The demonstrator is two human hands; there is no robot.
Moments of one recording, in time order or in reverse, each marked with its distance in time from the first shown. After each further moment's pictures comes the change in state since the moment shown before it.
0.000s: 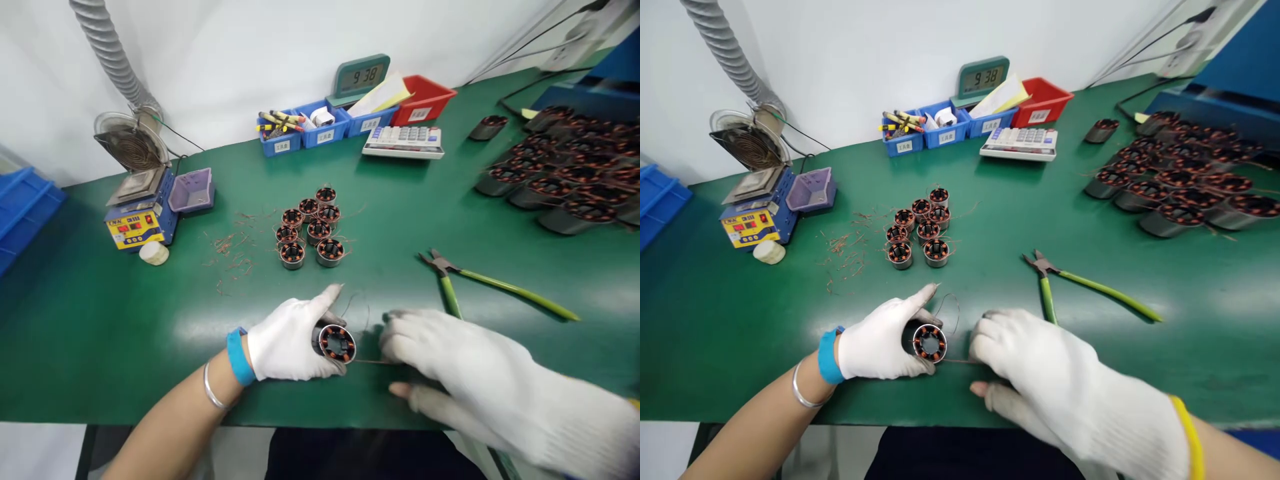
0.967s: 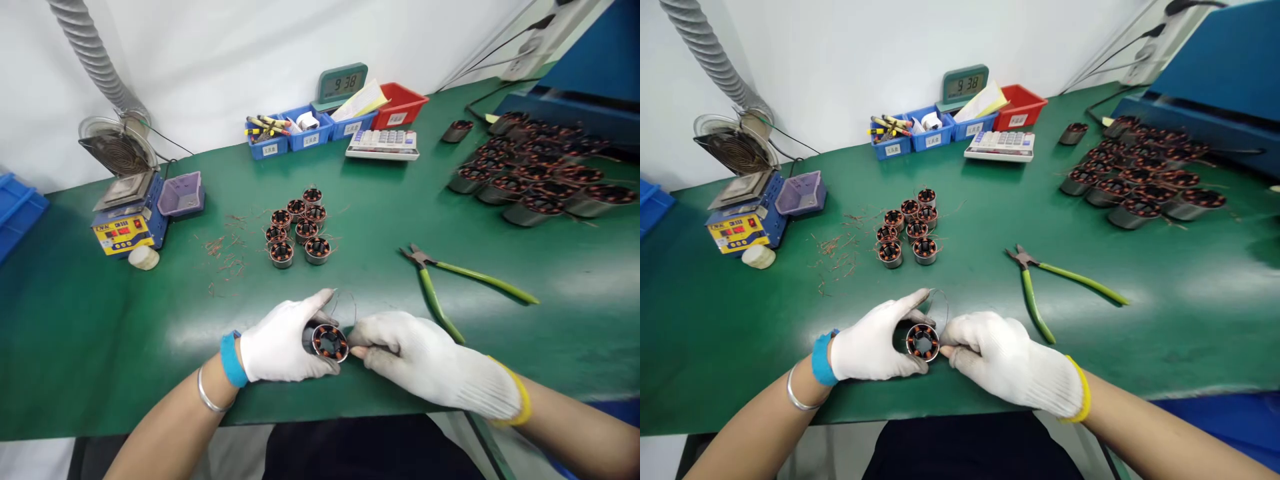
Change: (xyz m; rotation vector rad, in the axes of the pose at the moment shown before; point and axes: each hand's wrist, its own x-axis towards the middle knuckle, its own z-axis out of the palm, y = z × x) left_hand -0.004 0.000 0.007 -0.170 0.024 -0.030; right_hand 0.015 -0.008 0.007 0.405 -0.324 0.390
